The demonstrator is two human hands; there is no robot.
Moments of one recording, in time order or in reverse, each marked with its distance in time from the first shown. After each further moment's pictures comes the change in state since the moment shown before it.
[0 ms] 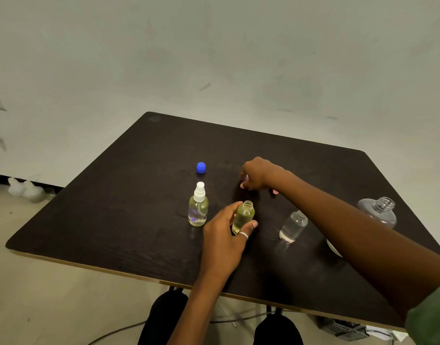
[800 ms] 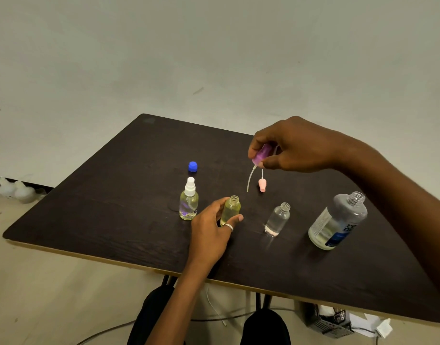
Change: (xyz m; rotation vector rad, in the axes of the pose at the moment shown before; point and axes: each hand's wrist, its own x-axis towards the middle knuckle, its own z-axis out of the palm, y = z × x) left_hand -0.003 0.012 -0.005 0.003 -0.012 -0.020; right_hand -0.174 -0.004 -0.116 0.237 0.257 -0.257
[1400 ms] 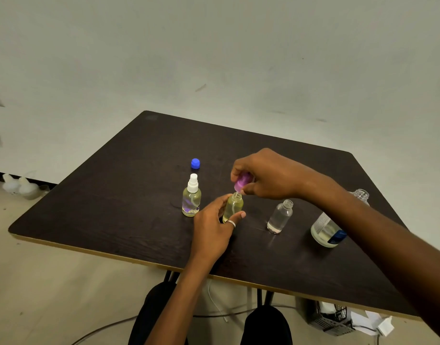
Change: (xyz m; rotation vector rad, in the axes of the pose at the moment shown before) left_hand -0.001 0.000 0.000 -0.034 -0.002 0.005; right_hand 0.016 -0.013 0.064 -0.022 -0.060 -0.048
